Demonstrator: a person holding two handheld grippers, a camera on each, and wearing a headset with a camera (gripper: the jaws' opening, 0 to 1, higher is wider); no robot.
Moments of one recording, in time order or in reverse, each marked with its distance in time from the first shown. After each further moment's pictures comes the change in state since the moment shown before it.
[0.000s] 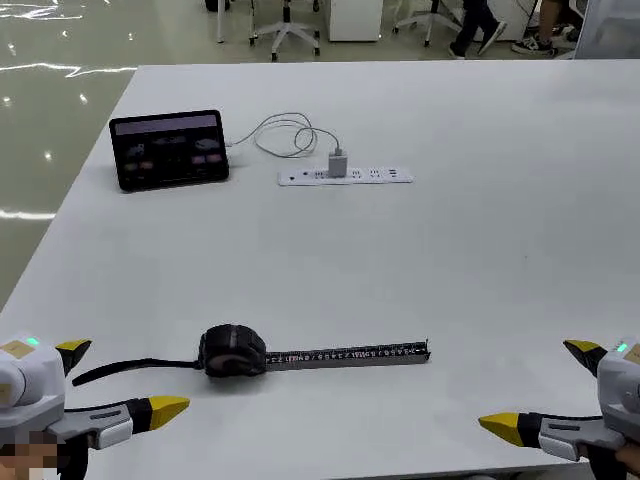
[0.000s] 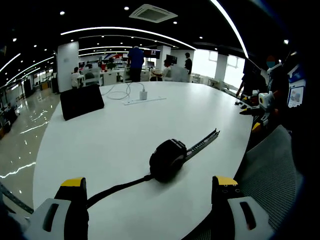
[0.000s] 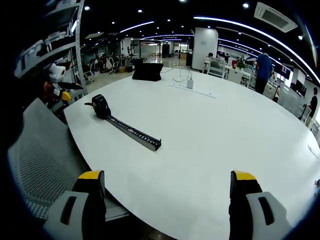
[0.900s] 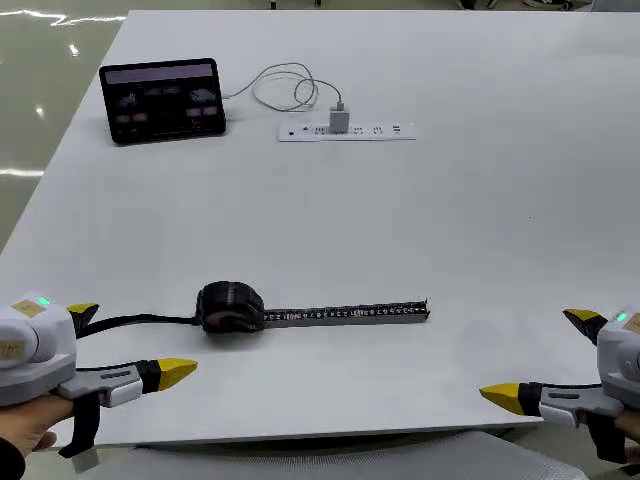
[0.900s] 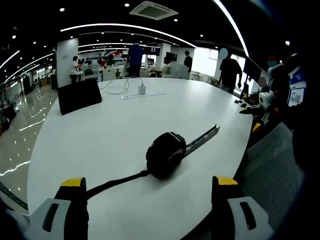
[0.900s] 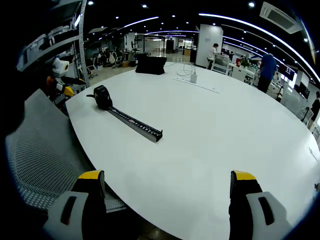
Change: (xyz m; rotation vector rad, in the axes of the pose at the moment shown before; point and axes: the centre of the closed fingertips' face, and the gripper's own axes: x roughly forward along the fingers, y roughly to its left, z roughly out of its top) left arm 0.011 -0.006 -0.014 -0.013 0.026 -0.009; right arm 0.004 0.001 -0.014 -0.028 0.036 0.018
